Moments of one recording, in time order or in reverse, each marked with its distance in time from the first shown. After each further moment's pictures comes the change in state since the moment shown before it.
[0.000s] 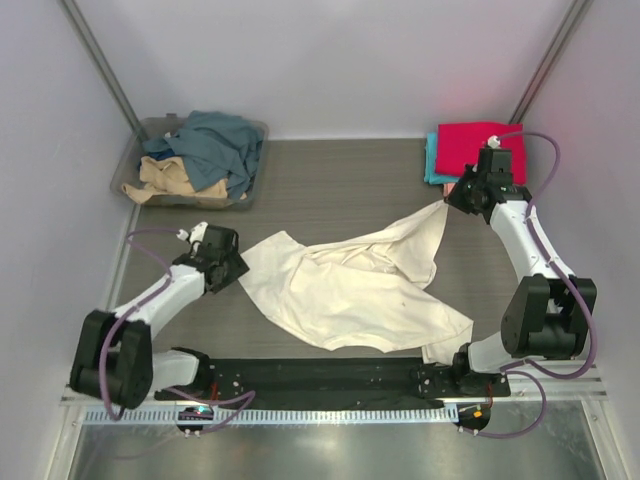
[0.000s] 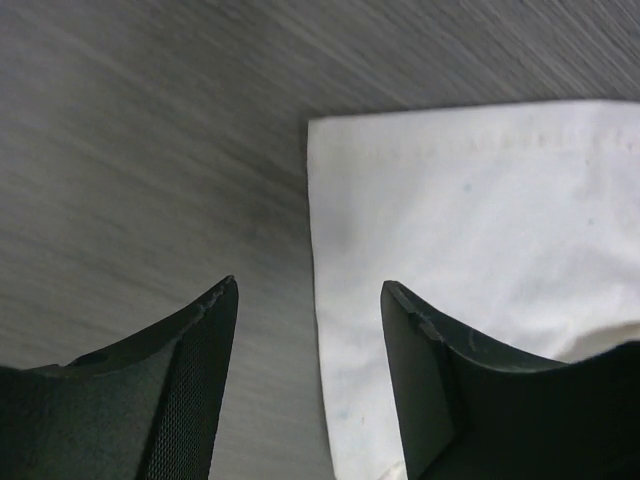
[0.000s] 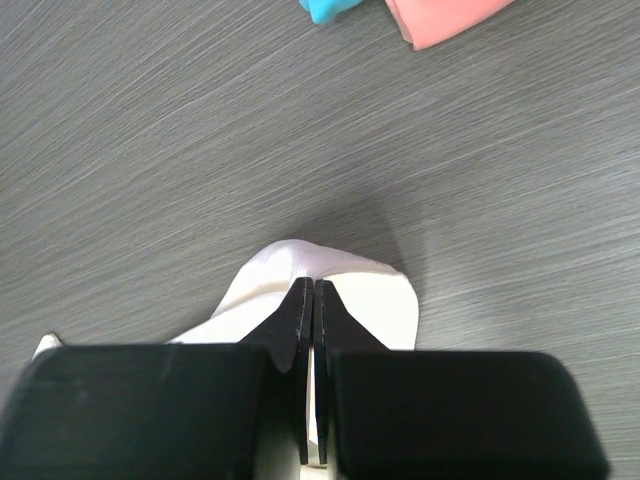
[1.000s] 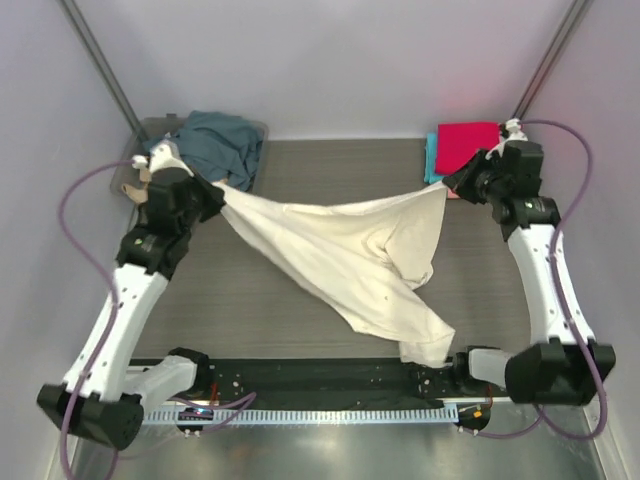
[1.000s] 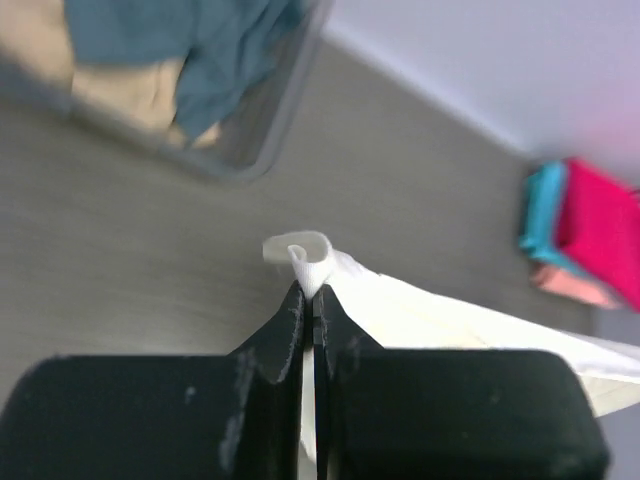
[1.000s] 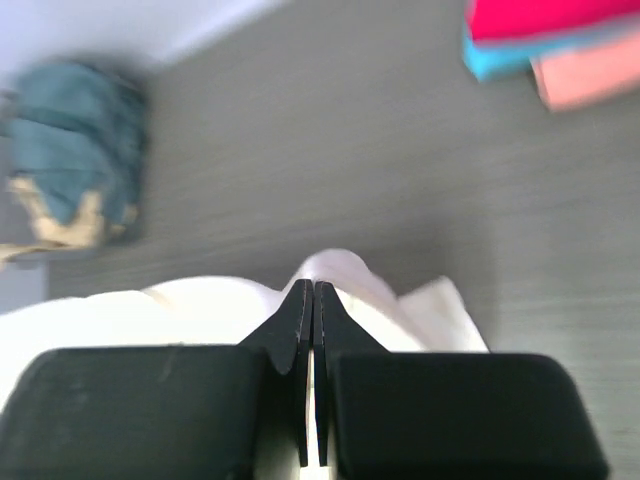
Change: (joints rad) left arm 0.044 -0.092 0.493 -0.054 0.053 0.176; right arm 0.000 -0.197 0.029 -0.038 -0.192 0.013
